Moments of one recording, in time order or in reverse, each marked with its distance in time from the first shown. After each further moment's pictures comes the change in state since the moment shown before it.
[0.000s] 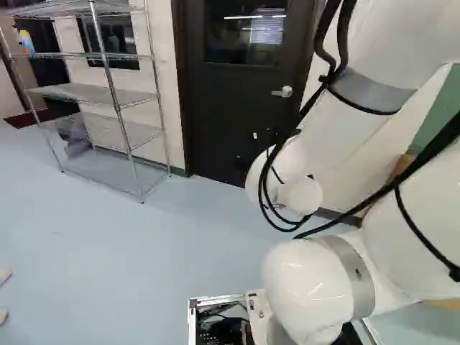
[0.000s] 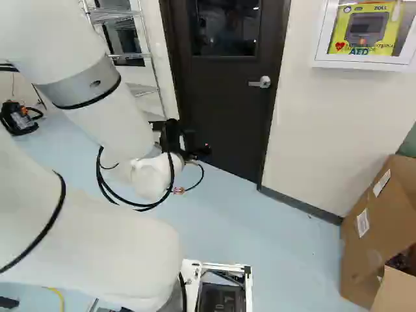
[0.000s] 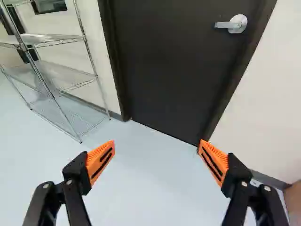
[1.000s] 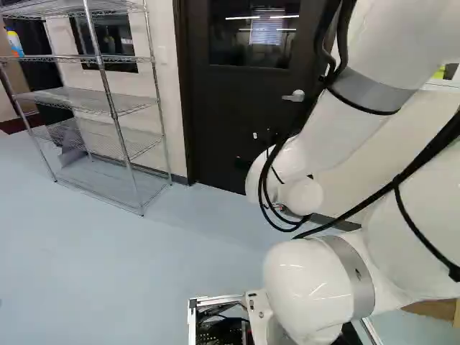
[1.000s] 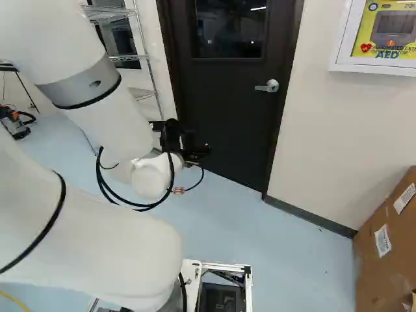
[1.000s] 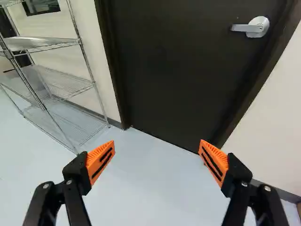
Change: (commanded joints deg) arm 0.0 0.0 0.0 0.0 0.0 0.0
